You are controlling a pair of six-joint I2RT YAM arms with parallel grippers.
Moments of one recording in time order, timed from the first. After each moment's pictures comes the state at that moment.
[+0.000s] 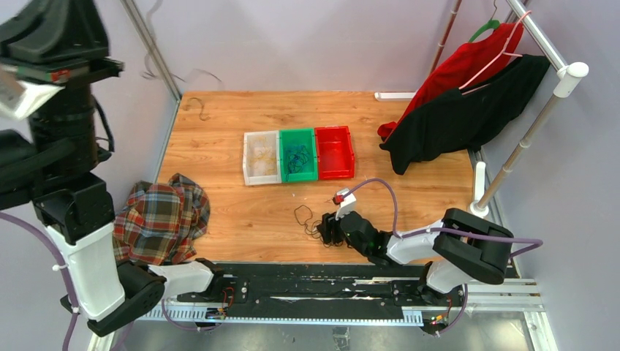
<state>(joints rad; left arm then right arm) -0.51 1.22 2.28 -0.10 -0.02 0.38 1.09 1.48 0.33 0.68 0.34 0.43</state>
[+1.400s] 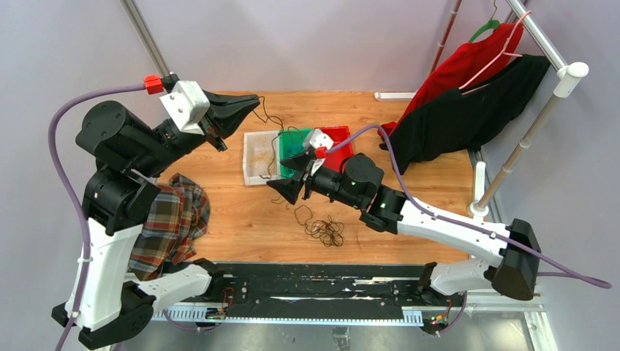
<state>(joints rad) -0.51 1.03 1.77 -0.50 0.46 0.24 1.09 1.26 1.05 0.32 -0.09 0.08</state>
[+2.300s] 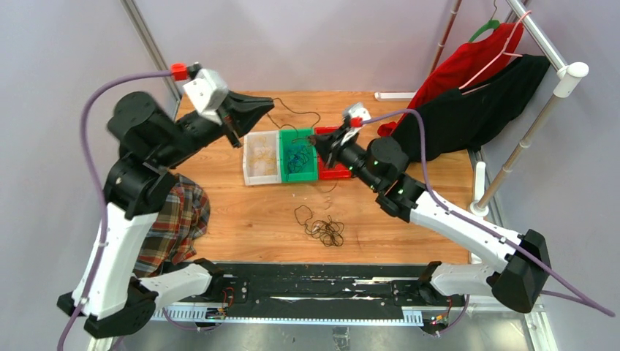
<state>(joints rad) -0.51 1.06 1.71 -0.47 0.47 0.14 0.90 1.23 1.01 0.32 0.01 0.13</state>
